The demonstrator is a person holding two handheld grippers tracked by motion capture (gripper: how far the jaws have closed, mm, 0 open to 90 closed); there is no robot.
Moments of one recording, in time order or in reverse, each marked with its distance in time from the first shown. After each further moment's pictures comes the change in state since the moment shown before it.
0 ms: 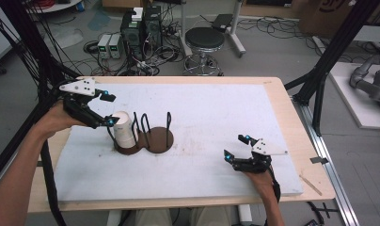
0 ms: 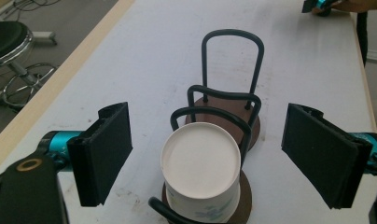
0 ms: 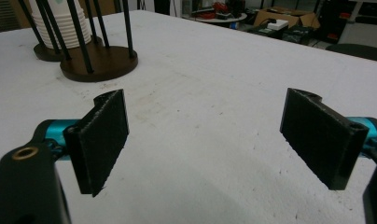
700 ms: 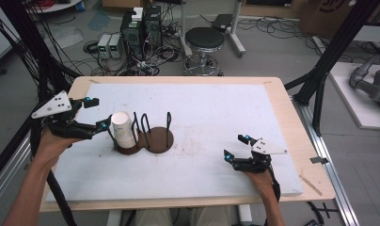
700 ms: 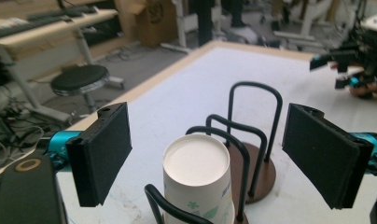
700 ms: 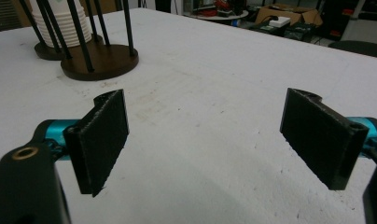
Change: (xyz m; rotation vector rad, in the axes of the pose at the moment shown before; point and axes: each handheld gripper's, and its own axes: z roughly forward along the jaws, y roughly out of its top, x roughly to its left) left arm -0.047 -0.038 -0.020 -0.298 0.262 -0.141; right arm -0.001 0.001 0.001 0.008 0.004 0.002
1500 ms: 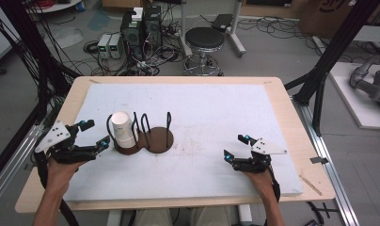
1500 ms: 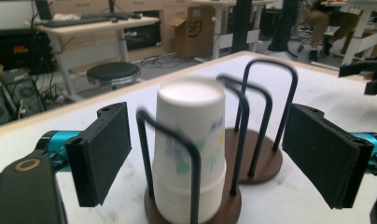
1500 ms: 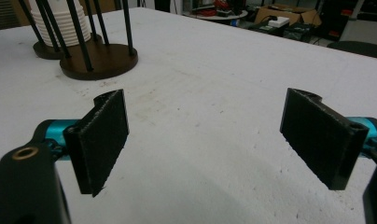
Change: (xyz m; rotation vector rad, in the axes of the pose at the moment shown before) left arm -0.041 -0.062 -0.014 -0.124 0.190 -0.119; right arm 0.001 0.000 0.000 0.004 -0.003 0.000
